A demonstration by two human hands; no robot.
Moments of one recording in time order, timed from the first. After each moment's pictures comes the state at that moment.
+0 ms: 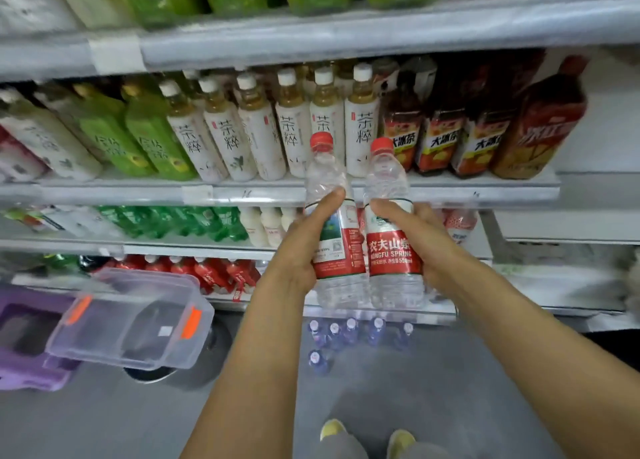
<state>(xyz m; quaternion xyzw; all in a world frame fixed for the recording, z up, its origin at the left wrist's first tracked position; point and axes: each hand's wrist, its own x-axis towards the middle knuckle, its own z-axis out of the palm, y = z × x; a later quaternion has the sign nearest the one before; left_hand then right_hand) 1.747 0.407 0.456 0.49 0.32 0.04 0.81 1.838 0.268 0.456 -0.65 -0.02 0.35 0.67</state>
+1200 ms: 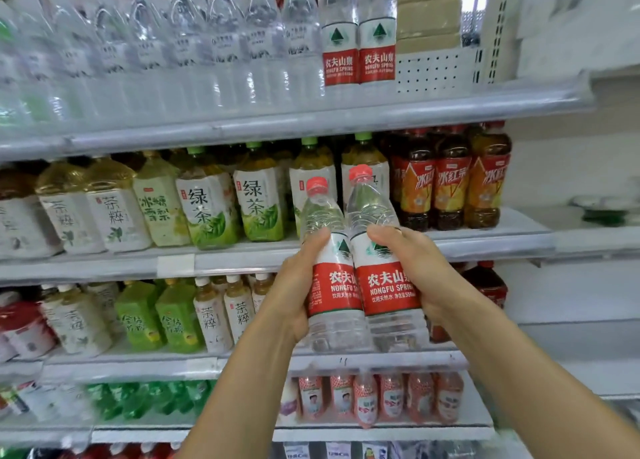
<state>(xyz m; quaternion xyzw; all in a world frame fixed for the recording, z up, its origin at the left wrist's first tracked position) 1.768 0.420 0.661 0.54 0.15 0.11 0.82 1.844 0.274 0.679 -0.60 -0.20 0.23 0.74</state>
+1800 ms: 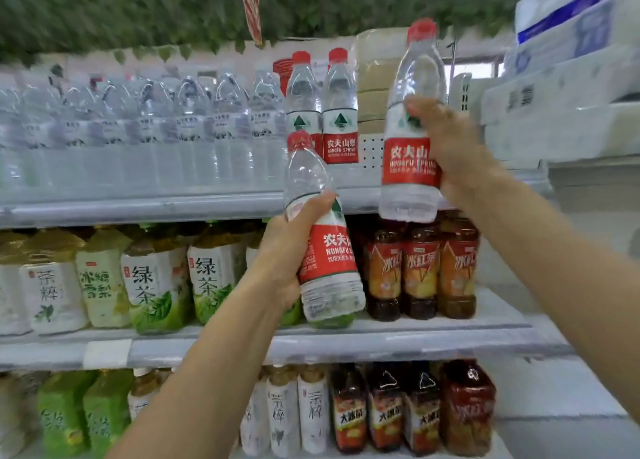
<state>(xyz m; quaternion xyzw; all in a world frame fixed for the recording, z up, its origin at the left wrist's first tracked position) 1.863 0.393 0.787 0.59 0.07 0.25 0.76 1.972 0.237 0.873 -0.52 -0.33 -0.03 0.79</state>
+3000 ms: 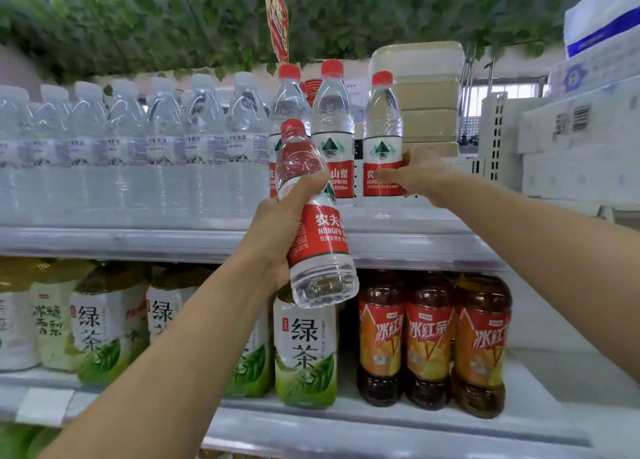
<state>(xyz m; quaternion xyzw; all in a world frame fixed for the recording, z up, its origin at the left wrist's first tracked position) 1.958 0.404 0.843 0.60 0.07 0.31 0.74 2.151 0.296 0.909 -0.78 -0.36 -0.07 0.51</state>
